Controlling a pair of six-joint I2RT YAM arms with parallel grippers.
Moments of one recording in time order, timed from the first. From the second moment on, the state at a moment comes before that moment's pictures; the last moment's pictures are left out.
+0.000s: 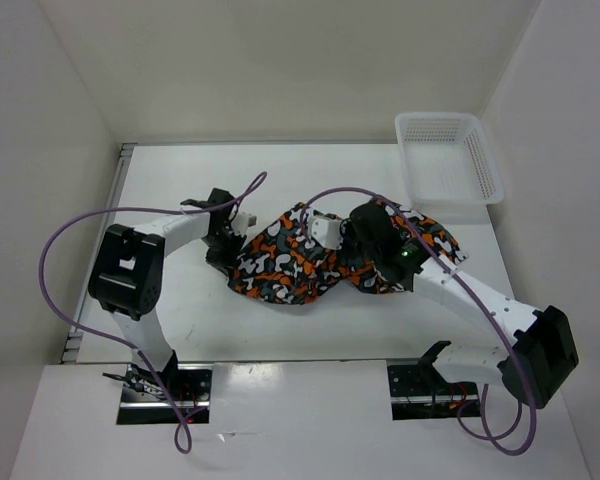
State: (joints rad) left arm -0.28 1.80 1.13 -0.74 0.20 0.07; right arm 0.69 1.20 0.89 -0.37 0.17 -0.95
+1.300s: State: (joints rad) left arm 0.03 1.10 2.36 -0.86 -0.06 0.06; right arm 0.54 1.21 2.03 -0.48 -0.18 -0.56
